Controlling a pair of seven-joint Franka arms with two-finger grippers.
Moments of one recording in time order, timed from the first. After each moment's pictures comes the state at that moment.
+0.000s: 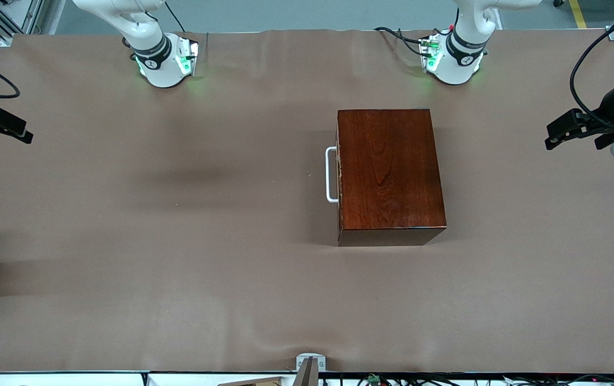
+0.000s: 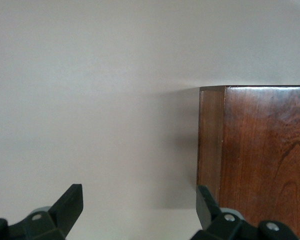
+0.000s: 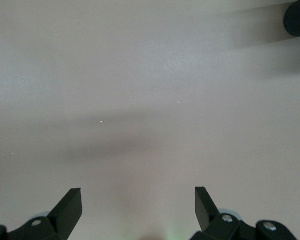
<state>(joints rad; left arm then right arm) -0.15 0.02 0.09 -1.52 -0.01 1.55 -0.06 0.02 -0.01 -0.11 -1.56 0.01 1.49 -0.01</state>
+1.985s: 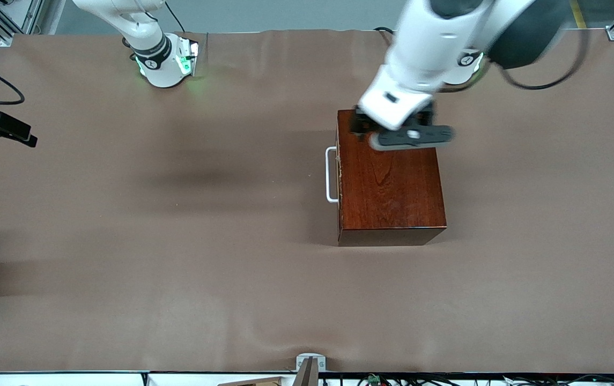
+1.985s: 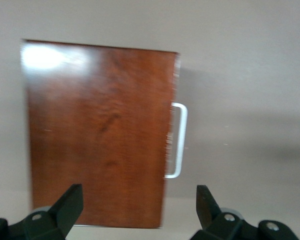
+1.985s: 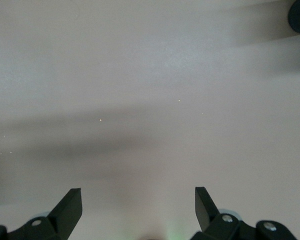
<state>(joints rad) -0.49 0.30 -0.22 -1.32 -0.01 1.62 -0.77 0.02 0.01 -0.11 -1.56 0.01 1.49 -0.01</state>
